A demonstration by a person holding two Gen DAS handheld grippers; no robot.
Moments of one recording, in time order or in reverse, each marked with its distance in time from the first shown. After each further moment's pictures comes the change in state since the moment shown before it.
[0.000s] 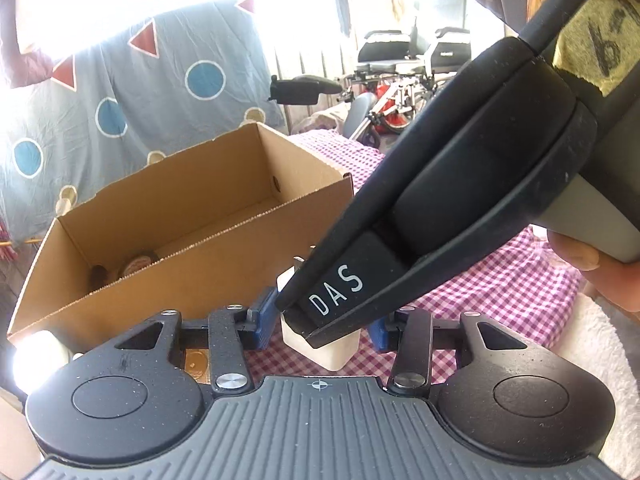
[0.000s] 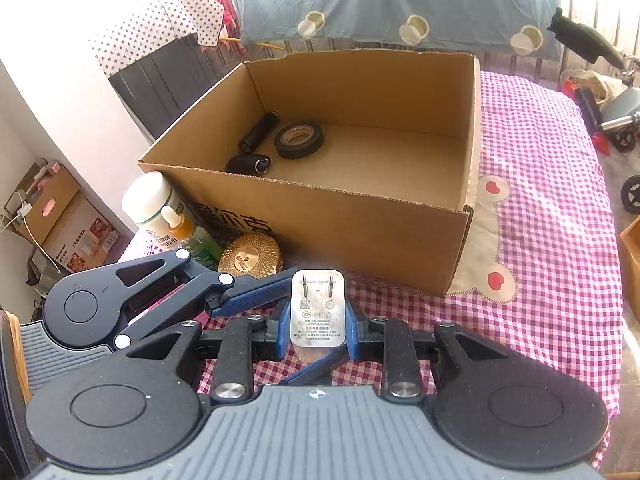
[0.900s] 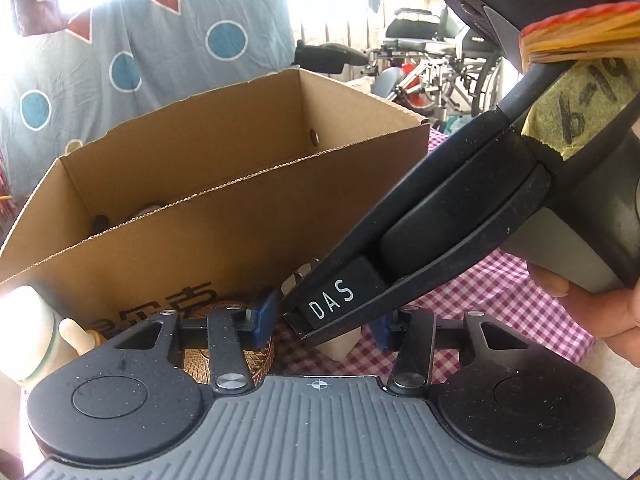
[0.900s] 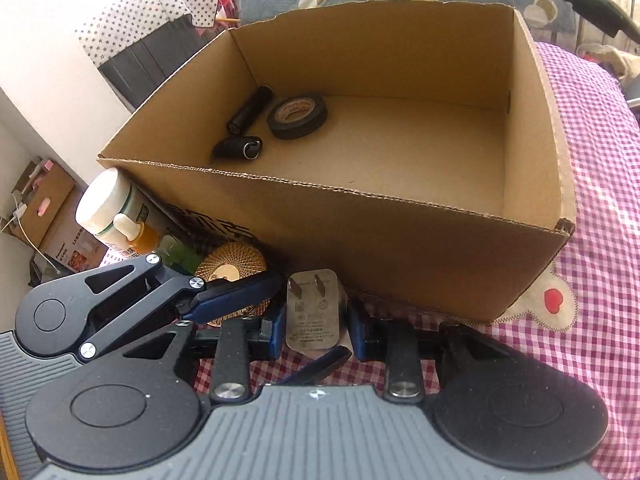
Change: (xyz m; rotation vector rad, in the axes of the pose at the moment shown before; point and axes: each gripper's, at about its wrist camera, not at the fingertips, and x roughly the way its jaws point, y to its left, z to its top) left arm 0.051 0.034 -0.021 -0.101 0.102 -0.008; right arm 0.081 -0.012 0.013 0.035 0.082 0.039
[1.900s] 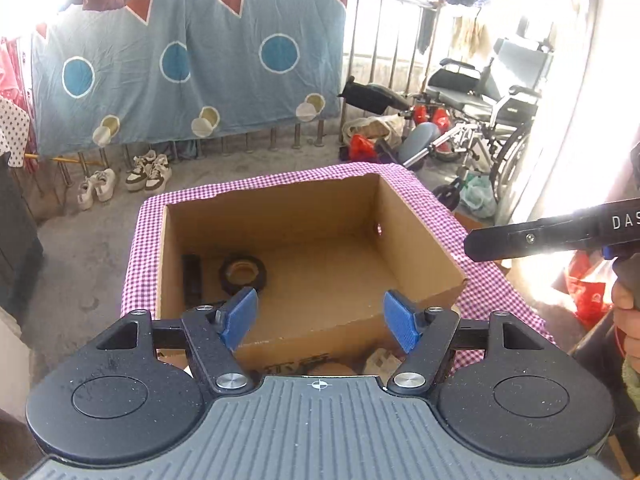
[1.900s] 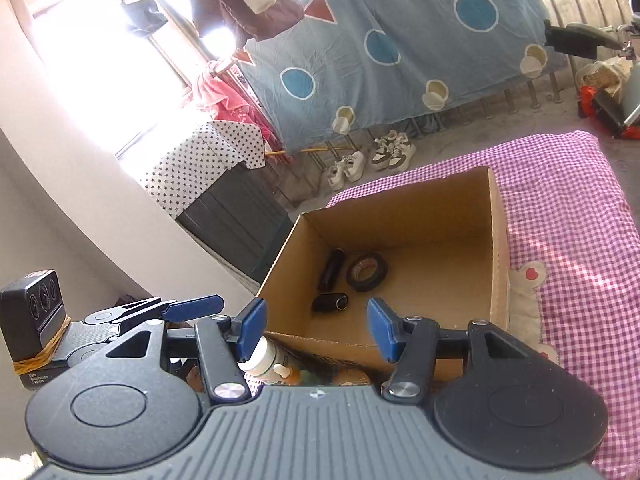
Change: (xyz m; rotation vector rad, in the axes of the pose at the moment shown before) left arm -0.112 0.090 0.069 -0.198 -0.010 -0.031; right arm -0.133 -0.015 0.039 0.201 -0.339 0.241
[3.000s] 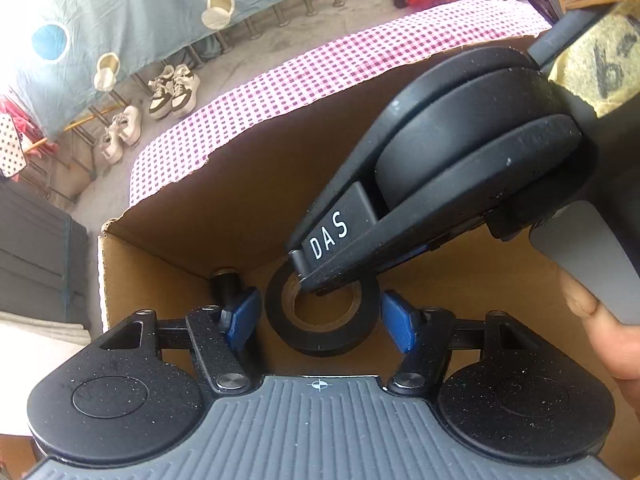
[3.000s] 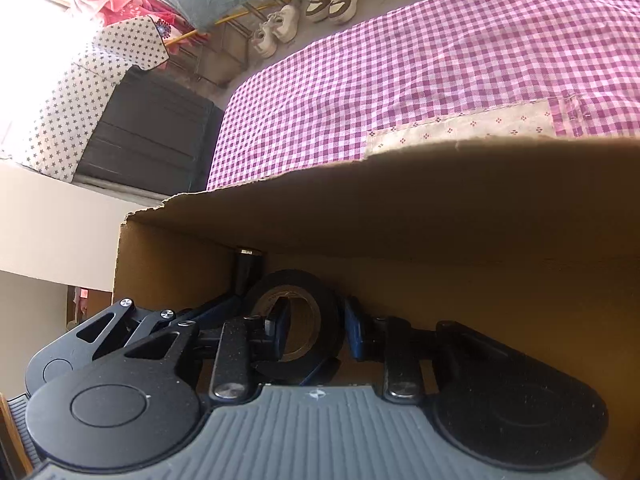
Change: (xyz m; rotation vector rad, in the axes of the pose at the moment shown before) left arm 0.218 0.058 0.050 0.211 0.460 0.261; right arm 0.327 -0.080 0.081 0.243 0.477 -0.081
